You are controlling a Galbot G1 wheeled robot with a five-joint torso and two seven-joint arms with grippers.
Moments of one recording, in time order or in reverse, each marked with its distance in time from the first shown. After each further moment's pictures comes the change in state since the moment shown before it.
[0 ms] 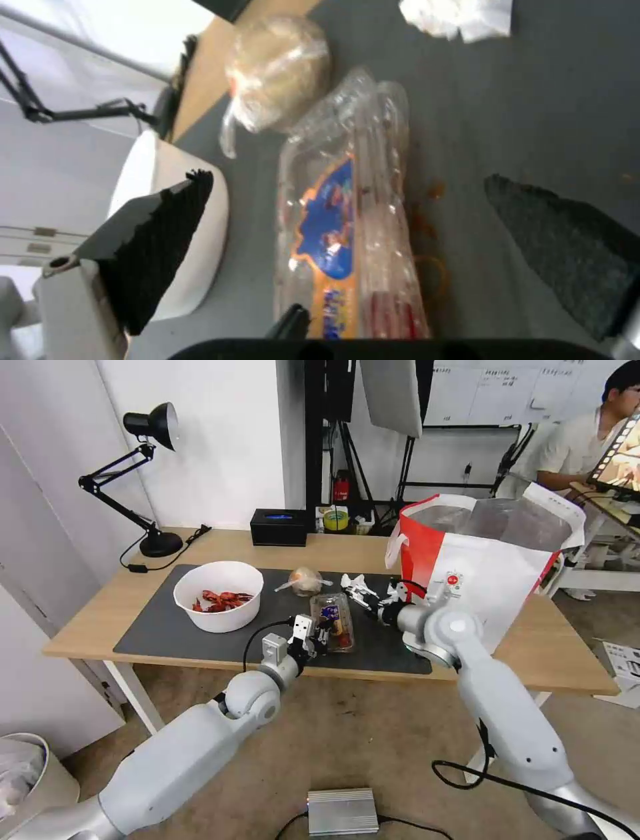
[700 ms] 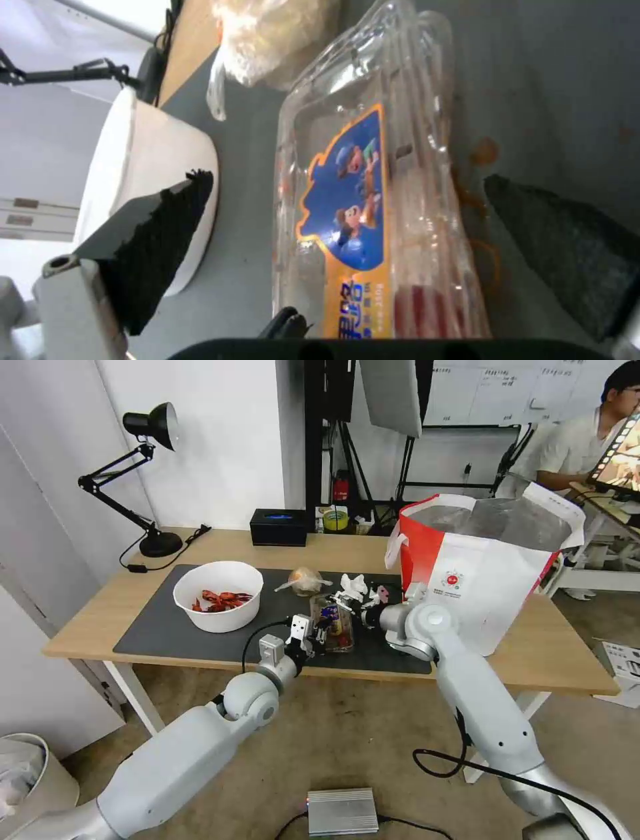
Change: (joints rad) left arm 0.019 0.007 -0.014 -0.008 -0.005 -0.020 0.001; right arm 0.040 0.067 -0.033 -0.079 -0.033 -0.052 -0.004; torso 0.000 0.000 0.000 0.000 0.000
